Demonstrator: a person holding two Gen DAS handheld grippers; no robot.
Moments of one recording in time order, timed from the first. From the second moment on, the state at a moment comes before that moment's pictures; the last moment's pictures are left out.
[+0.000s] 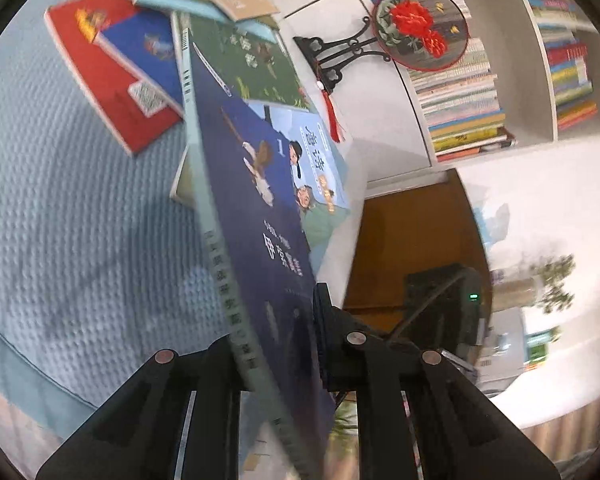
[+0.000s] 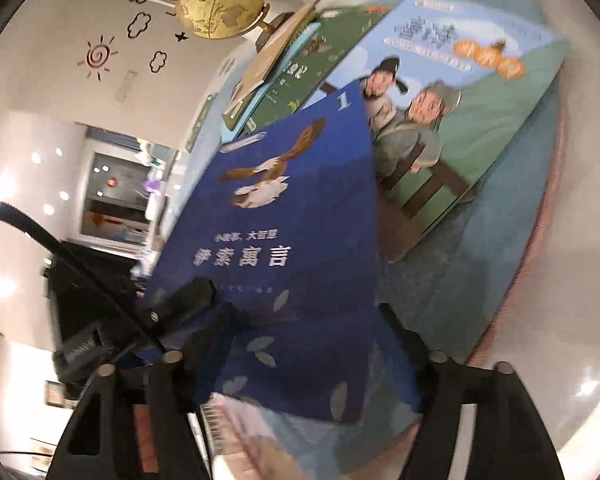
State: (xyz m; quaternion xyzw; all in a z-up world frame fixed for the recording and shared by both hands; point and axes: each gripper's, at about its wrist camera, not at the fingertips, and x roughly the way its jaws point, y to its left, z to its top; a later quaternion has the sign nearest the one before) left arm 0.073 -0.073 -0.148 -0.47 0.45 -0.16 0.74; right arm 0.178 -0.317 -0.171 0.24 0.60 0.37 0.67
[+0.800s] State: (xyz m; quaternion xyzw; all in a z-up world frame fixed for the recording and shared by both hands) left arm 0.042 -0.086 -0.127 -0.25 0.55 -0.18 0.78; right arm 0.080 -0.269 -0.125 0.04 0.52 0.28 0.81
